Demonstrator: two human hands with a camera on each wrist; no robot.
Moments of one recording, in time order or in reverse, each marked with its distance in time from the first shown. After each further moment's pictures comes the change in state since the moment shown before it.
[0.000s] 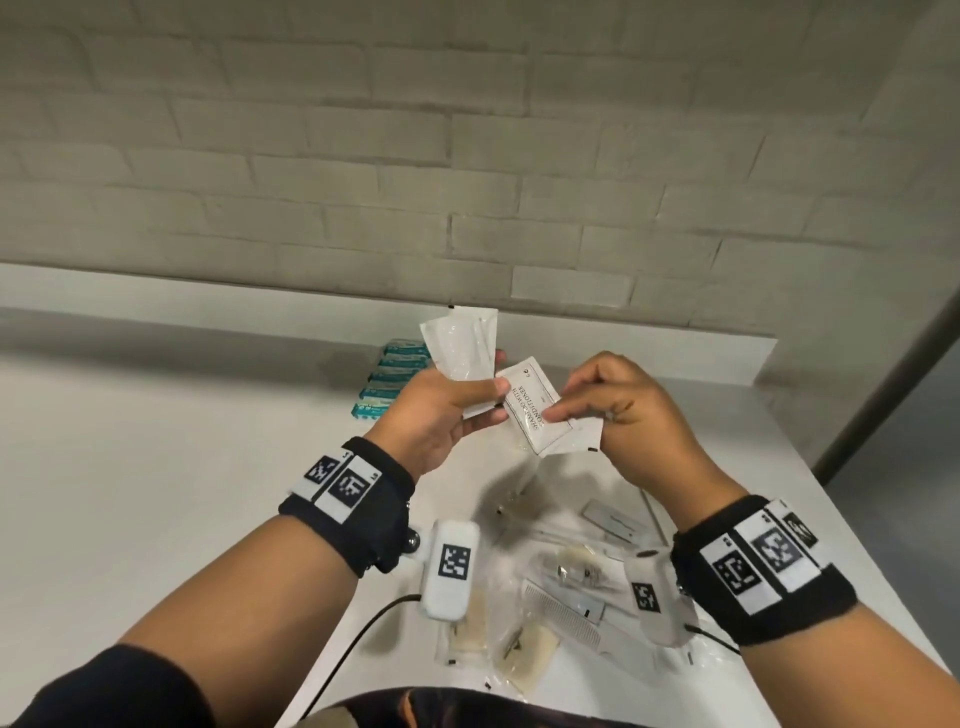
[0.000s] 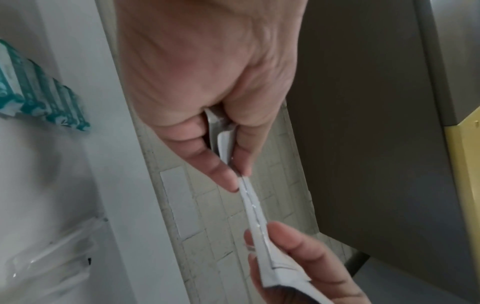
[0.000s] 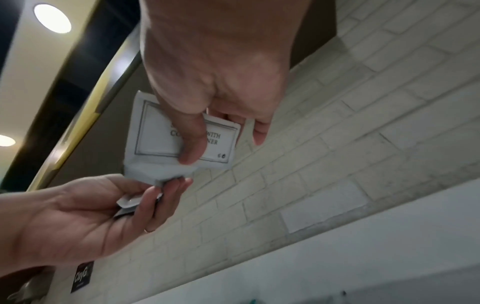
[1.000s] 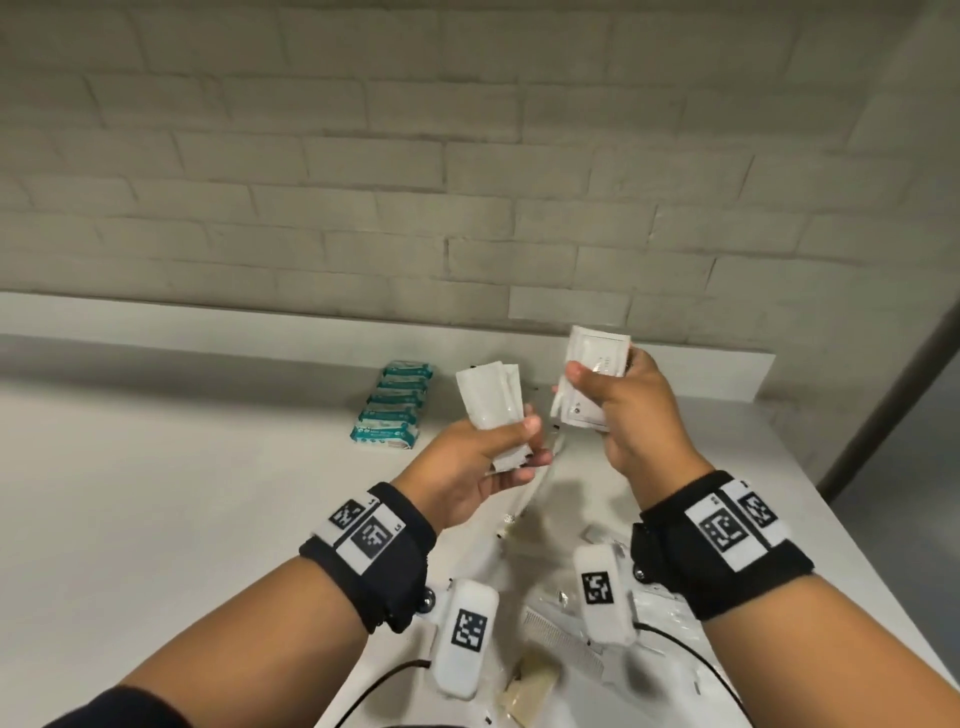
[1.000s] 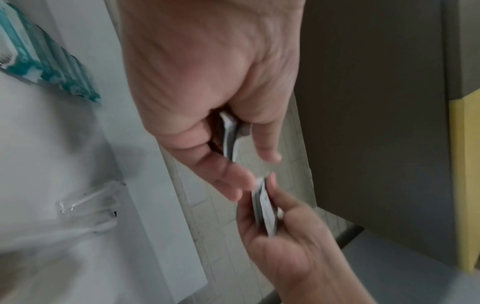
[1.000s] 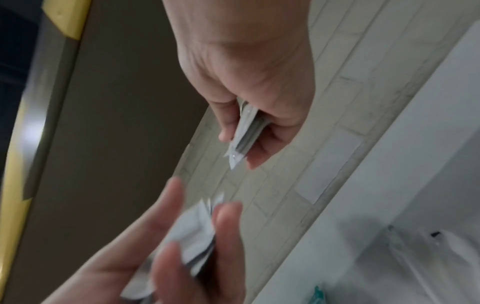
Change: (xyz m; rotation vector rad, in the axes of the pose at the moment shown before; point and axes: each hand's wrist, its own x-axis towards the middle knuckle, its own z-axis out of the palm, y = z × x) left_hand -0.011 -0.021 0.022 -0.010 -0.064 -0.137; right_hand 0.040 -0.010 0.007 0.737 0.427 0.600
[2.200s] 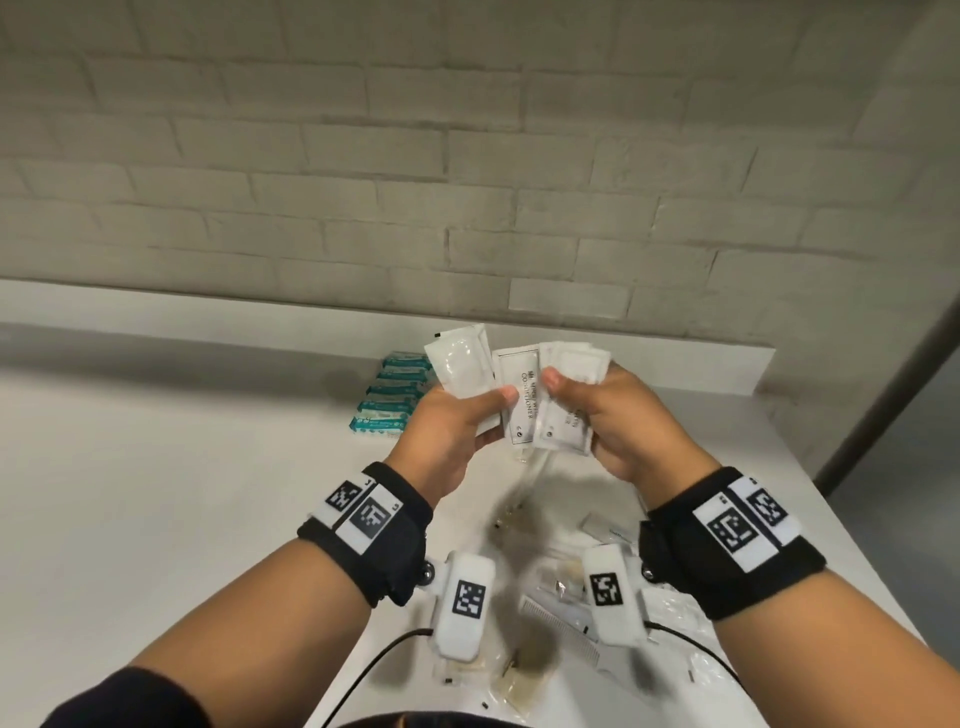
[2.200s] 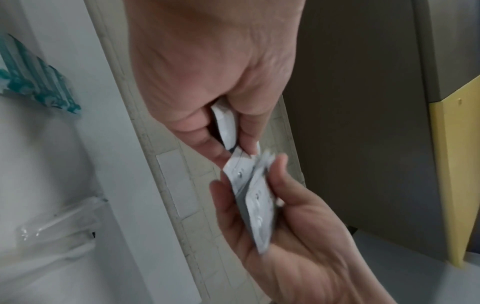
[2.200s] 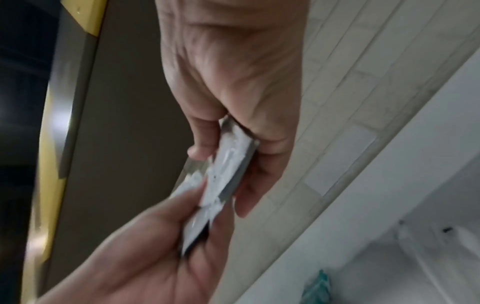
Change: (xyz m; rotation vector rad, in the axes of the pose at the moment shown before) left_hand 0.011 0.008 -0.007 -0.023 0.111 0.240; right_hand -0.015 0.000 0.000 -0.037 -0.330 0.122
